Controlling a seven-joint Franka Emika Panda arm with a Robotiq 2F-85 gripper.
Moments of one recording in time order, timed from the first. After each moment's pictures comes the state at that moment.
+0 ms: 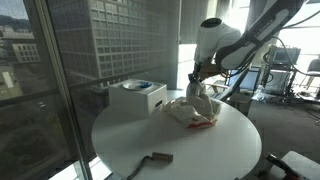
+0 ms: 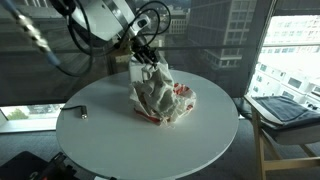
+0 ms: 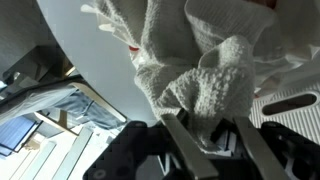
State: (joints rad) arm -0.24 0.09 0.25 -2.25 -0.95 2.67 0.98
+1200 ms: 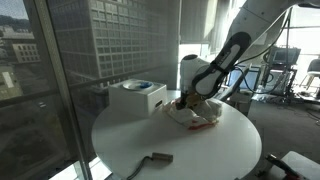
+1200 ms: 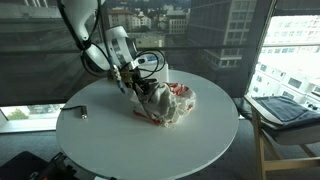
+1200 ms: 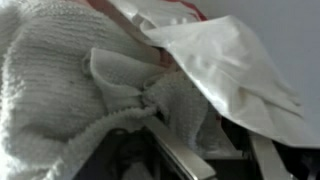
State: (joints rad) arm -0.06 0.47 0.18 -2.10 -0.69 2.65 0.70
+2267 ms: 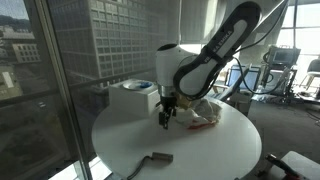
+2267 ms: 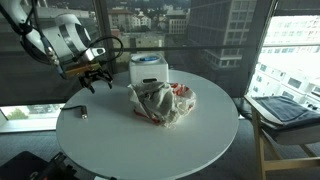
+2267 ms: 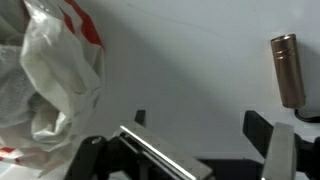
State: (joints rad) arm 0.26 0.31 0.19 -2.20 -0.49 2.53 0.25
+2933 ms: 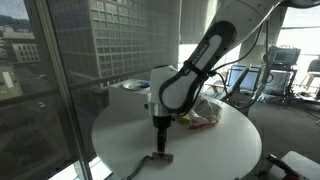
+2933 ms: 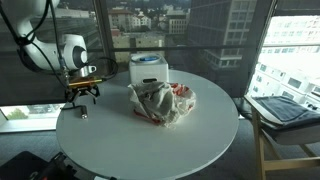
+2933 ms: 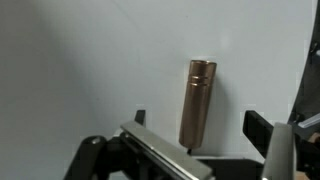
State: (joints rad) arm 0.20 0.49 0.35 -2.17 -0.18 2.56 -0.38
